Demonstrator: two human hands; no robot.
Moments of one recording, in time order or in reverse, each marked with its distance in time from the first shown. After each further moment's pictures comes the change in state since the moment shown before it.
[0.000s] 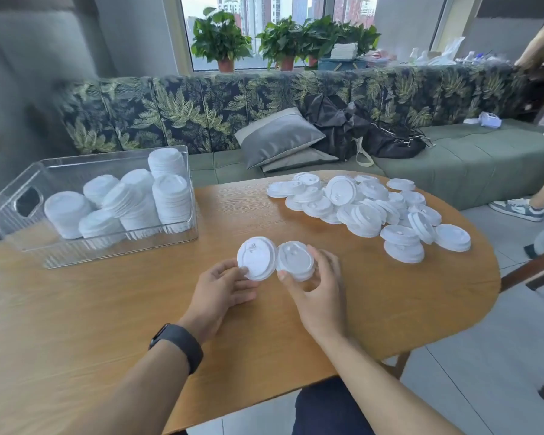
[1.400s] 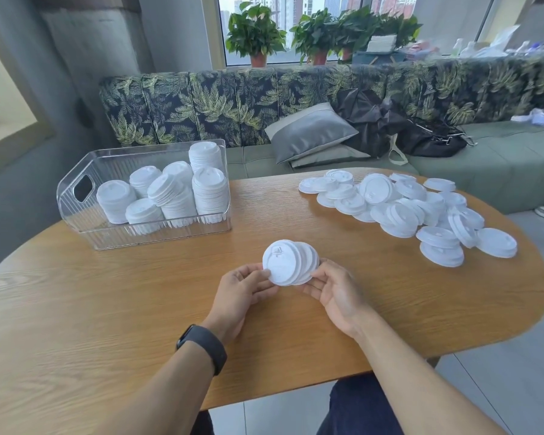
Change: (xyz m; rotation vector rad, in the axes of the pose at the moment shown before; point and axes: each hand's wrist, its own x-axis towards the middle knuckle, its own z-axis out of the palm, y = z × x) left_hand -0.025 -0.003 -0.022 0.012 -0.010 0.048; right_hand 0.015 -0.019 0.010 0.830 -0.475 0.645
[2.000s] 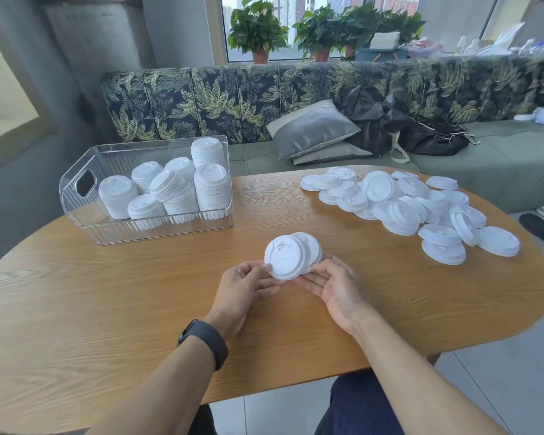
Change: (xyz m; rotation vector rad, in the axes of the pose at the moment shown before) left_hand -0.005 0.004 0.003 0.001 0.007 -0.009; right_hand -0.005 -0.002 0.008 0.065 0.063 -0.016
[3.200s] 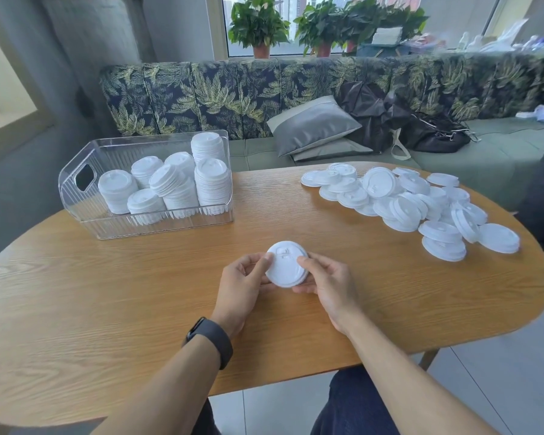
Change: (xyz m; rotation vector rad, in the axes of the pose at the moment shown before) left_hand -0.004 -0.008 0.004 0.110 0.070 0.146; right_hand -0.009 0.014 0.011 -0.375 0.055 -0.177
